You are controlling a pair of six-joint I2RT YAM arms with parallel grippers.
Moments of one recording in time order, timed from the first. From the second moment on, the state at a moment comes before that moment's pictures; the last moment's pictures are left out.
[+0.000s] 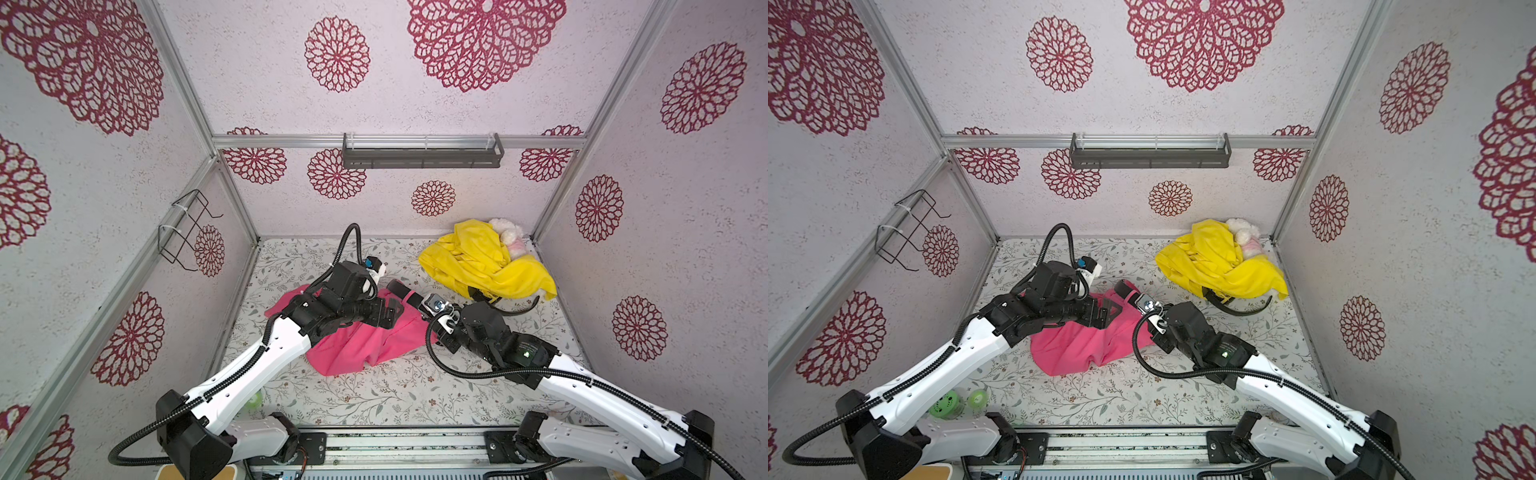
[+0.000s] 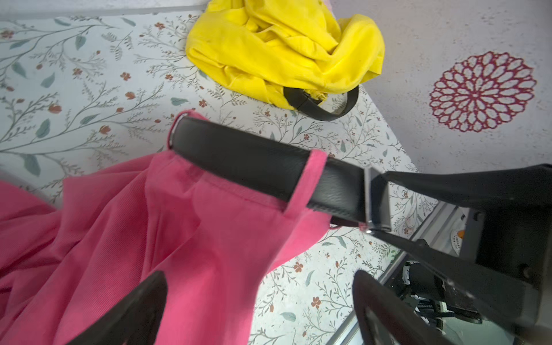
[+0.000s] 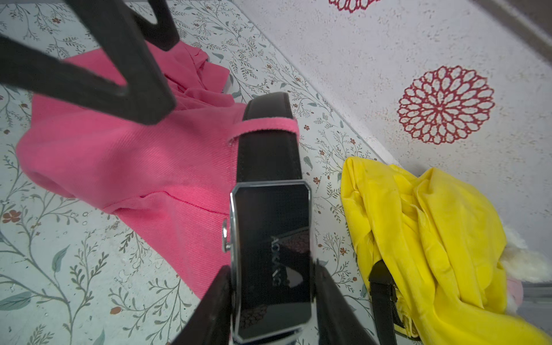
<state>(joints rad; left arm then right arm) -0.69 1.31 1.25 -0.65 0.13 -0.33 0.90 1.01 0.91 -0.42 0.25 -0.25</state>
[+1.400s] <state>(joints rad) -0.56 1.24 0.94 -0.50 0.00 -0.41 0.93 1.27 0.81 -0.23 -0.07 -0.05</state>
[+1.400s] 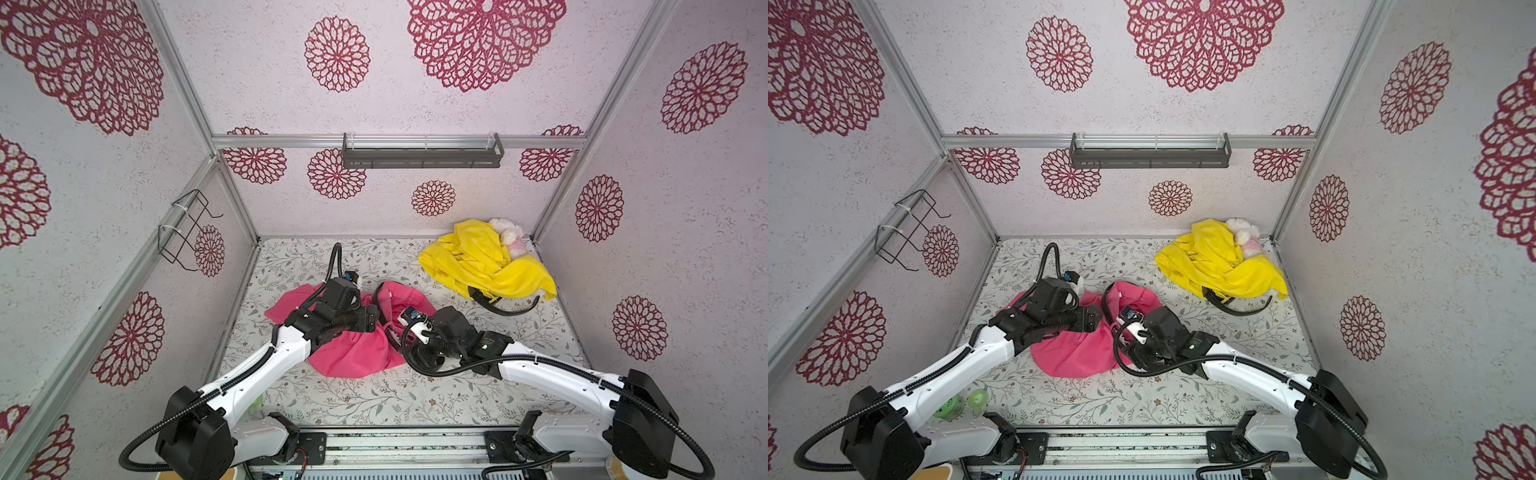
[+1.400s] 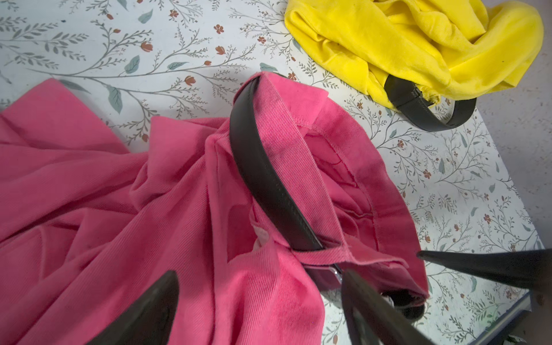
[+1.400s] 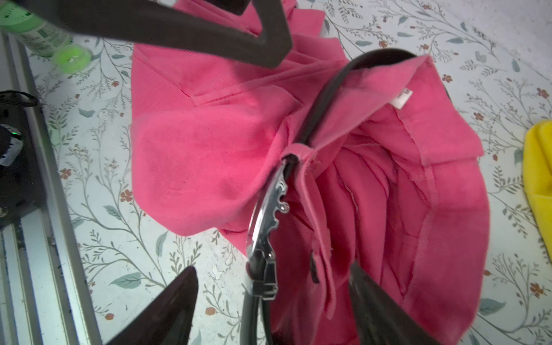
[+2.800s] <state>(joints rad) -0.75 1.48 0.94 -0.23 -0.07 -0.46 0.67 1.14 0.92 -0.42 -0.46 -0.03</state>
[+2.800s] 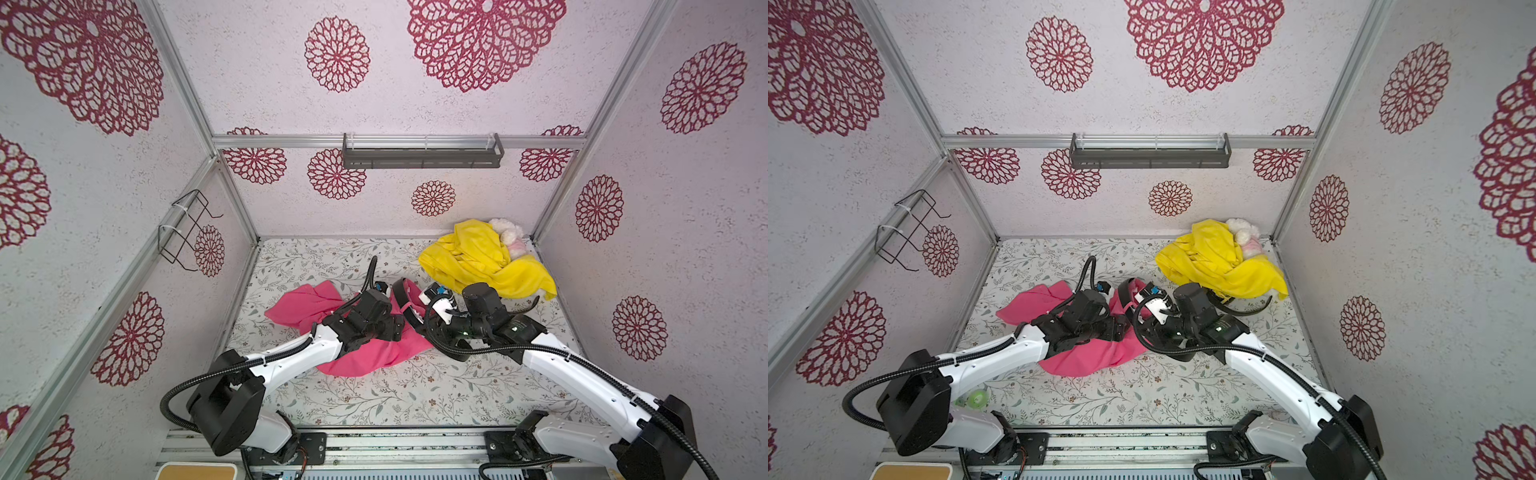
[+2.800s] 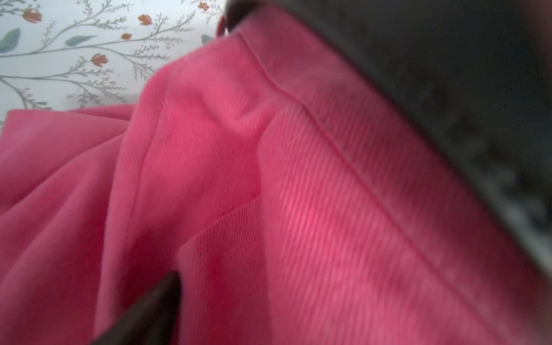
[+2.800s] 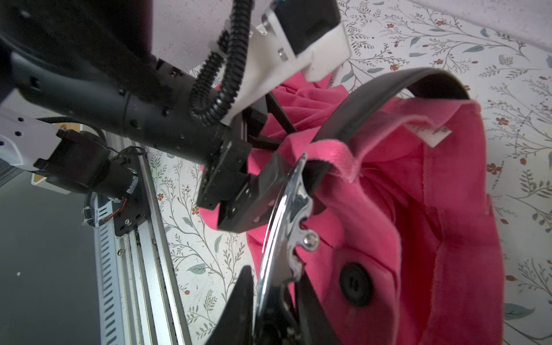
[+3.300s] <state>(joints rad) -0.58 1.12 0.94 -0.47 0.10 -0.34 0.58 1.22 0.93 -0.30 -0.64 -0.02</state>
